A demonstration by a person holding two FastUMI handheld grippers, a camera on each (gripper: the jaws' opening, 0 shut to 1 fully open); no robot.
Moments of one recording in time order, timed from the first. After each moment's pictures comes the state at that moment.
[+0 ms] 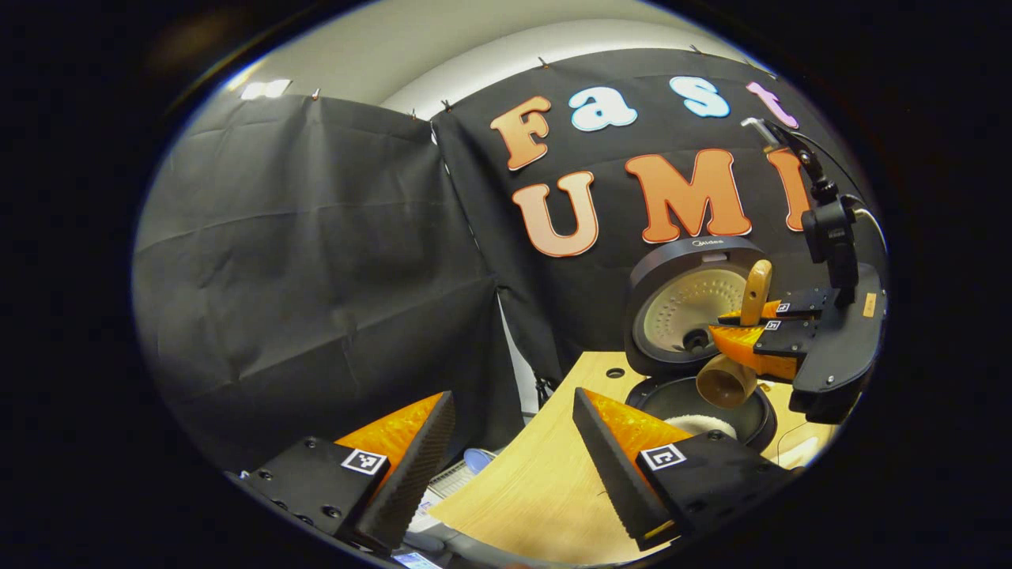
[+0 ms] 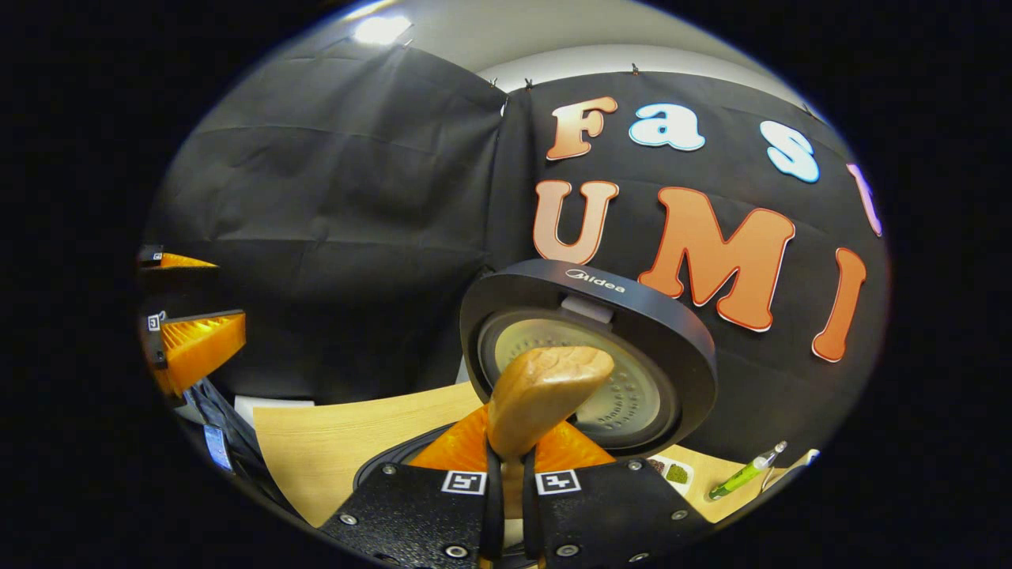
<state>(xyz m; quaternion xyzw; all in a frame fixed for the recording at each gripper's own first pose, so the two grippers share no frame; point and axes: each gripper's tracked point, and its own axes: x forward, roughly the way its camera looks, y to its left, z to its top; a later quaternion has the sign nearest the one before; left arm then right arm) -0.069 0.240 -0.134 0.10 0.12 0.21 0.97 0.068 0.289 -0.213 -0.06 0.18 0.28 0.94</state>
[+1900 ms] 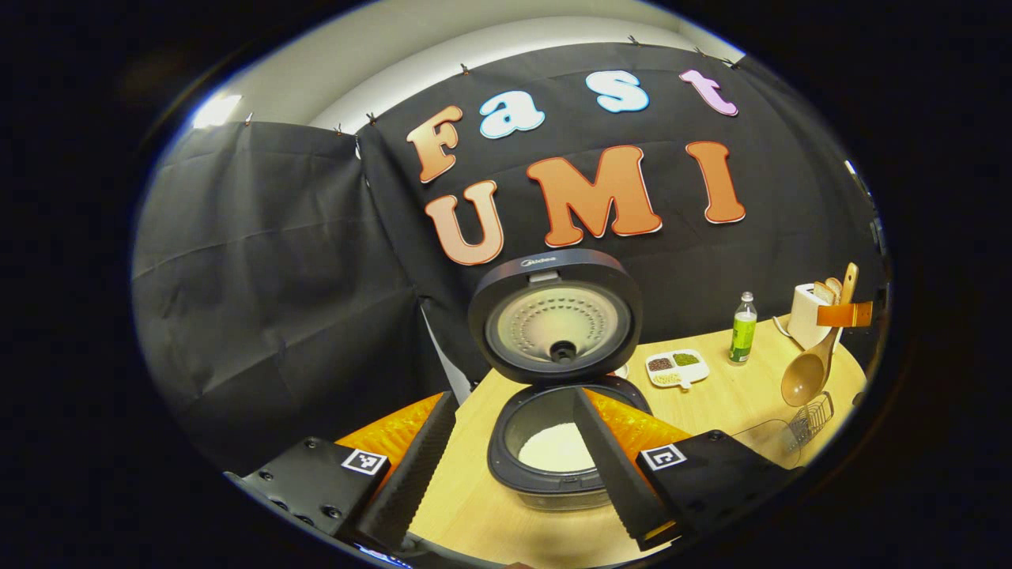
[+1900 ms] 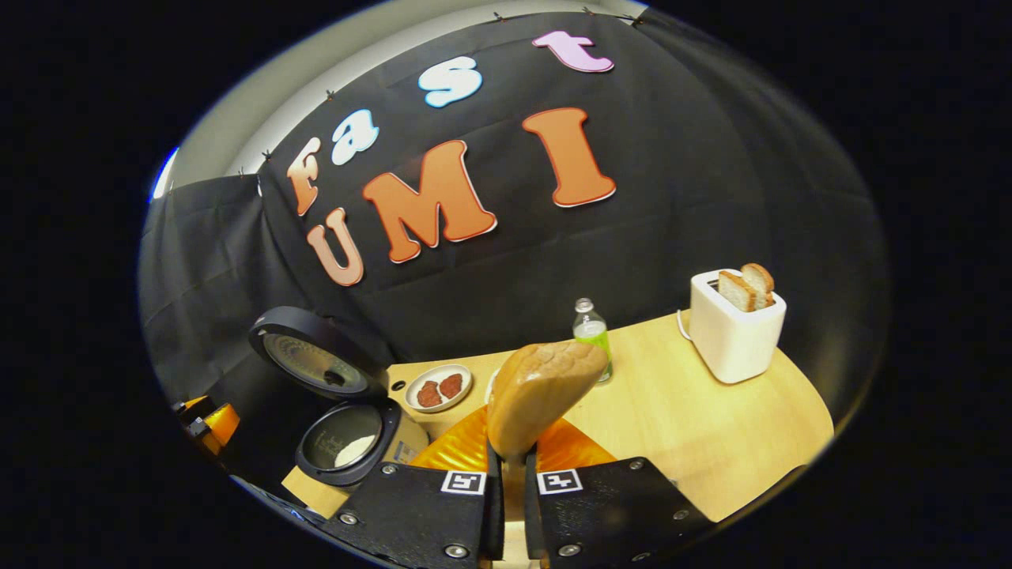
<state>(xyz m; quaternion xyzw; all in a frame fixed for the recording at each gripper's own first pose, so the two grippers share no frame) -0.037 0.066 -0.137 0.10 0.14 0.10 0.98 -0.024 -0.089 -0.255 0.19 0.29 -0.04 0.94</state>
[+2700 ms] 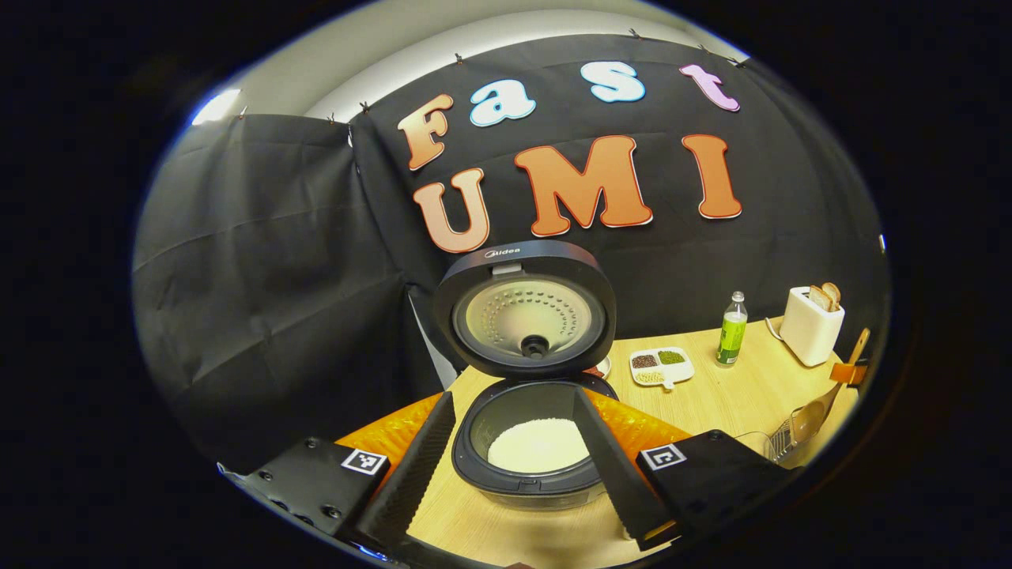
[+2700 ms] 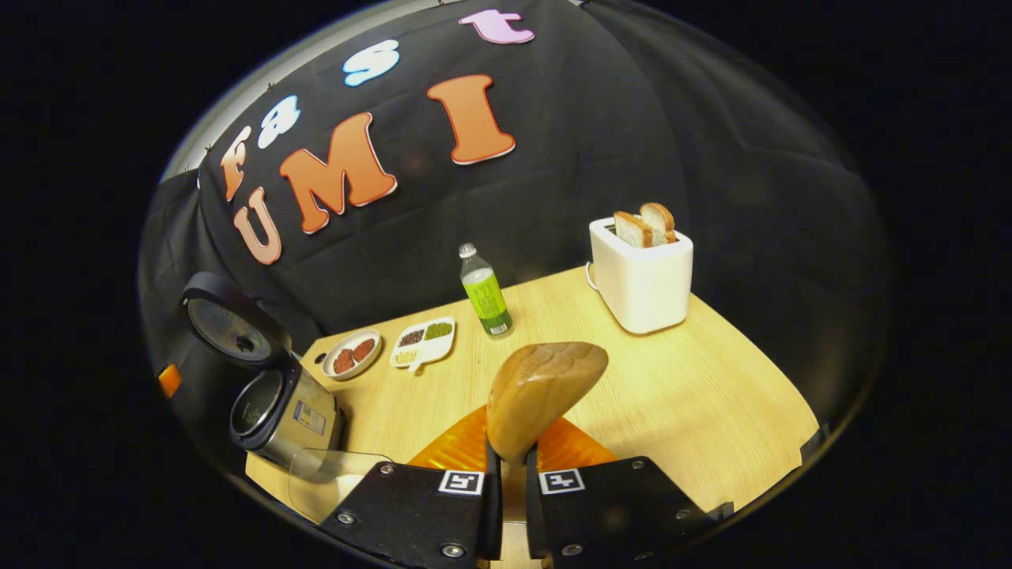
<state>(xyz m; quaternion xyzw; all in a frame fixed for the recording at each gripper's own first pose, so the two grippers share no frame) -0.027 0.039 -0.146 0.09 0.16 0.11 0.98 -0.094 -0.156 -0.361 0.18 0.38 -0.13 0.90</state>
